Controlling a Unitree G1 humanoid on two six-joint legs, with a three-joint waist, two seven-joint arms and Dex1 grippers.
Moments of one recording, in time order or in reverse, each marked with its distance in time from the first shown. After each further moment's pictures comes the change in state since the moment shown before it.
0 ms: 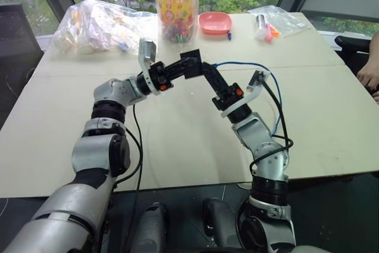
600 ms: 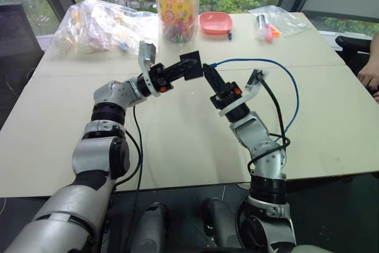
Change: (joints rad) left arm 0.020 0.001 -0.013 -0.018 -0.026 0.005 0.013; right arm -0.006 -0.006 0.027 0.019 0.015 -0.034 0.008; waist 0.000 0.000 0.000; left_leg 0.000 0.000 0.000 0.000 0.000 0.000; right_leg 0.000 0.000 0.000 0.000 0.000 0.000
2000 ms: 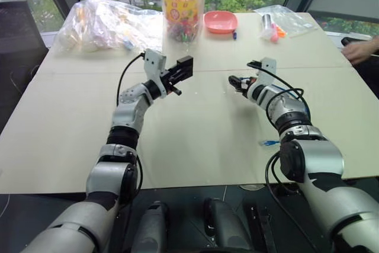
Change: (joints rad) left arm 0.216 -0.108 -0.198 -0.205 0.304 -0.819 0.586; right arm -0.611 -0.486 0.012 1.276 -0.624 -0.282 0.087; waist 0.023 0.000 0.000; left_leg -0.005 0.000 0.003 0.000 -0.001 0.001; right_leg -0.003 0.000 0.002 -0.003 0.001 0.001
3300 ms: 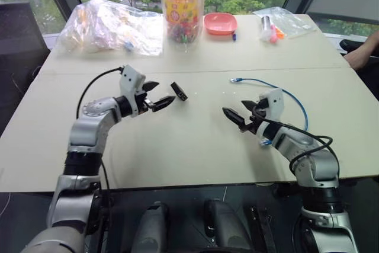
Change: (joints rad) left arm 0.391 0.328 -0.024 -0.757 -0.113 0.604 -0.077; right arm 0.770 -0.070 0.067 -1.304 0.139 0.342 0.178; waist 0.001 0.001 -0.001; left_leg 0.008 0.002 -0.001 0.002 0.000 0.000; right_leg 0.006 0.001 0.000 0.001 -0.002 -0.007
